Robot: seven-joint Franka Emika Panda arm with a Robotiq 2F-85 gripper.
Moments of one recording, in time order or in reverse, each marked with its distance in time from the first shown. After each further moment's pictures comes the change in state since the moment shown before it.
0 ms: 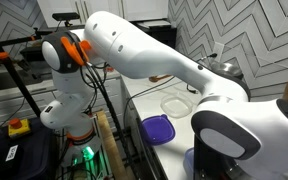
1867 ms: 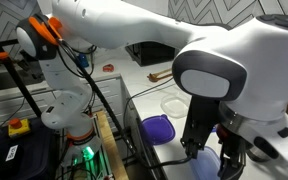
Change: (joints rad) arm 0.063 -0.230 -0.022 -0.040 0.016 -0.006 0.150
